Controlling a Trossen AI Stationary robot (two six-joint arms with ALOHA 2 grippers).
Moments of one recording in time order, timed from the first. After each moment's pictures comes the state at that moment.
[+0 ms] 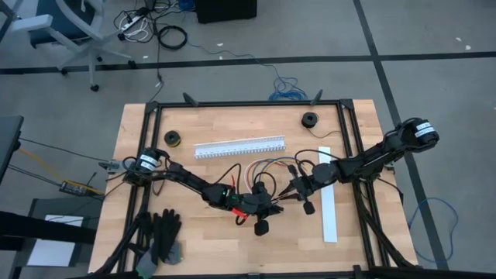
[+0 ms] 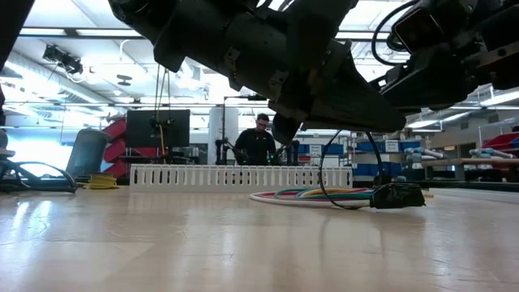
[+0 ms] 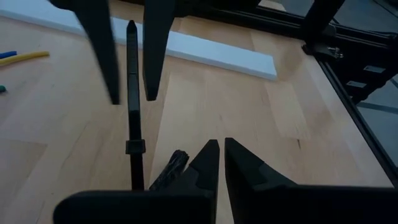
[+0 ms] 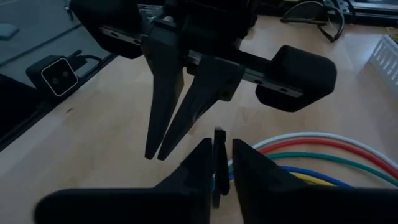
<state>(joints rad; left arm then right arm) -0.31 2.08 1.23 0.42 -0.22 -0.34 0.28 1.32 0.34 0.65 -0.02 -0.01</state>
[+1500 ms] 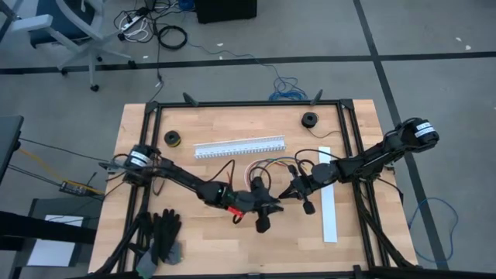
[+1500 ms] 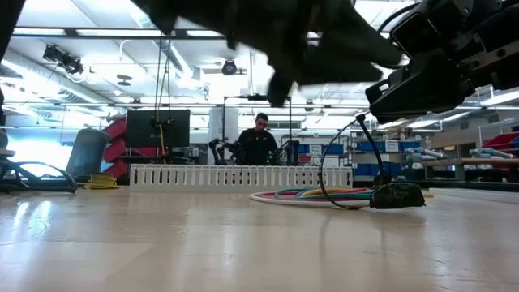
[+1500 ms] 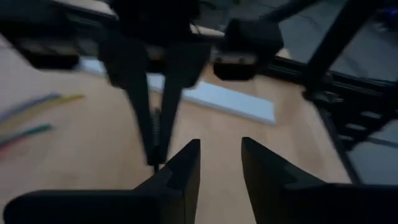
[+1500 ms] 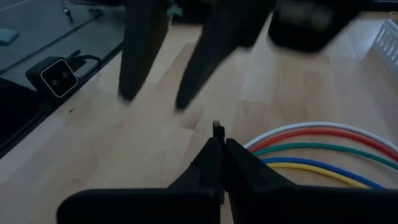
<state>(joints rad) -0.33 1.99 1.23 0.40 -0.33 -0.37 0.27 1.32 0.34 0.63 -0.03 0.03</state>
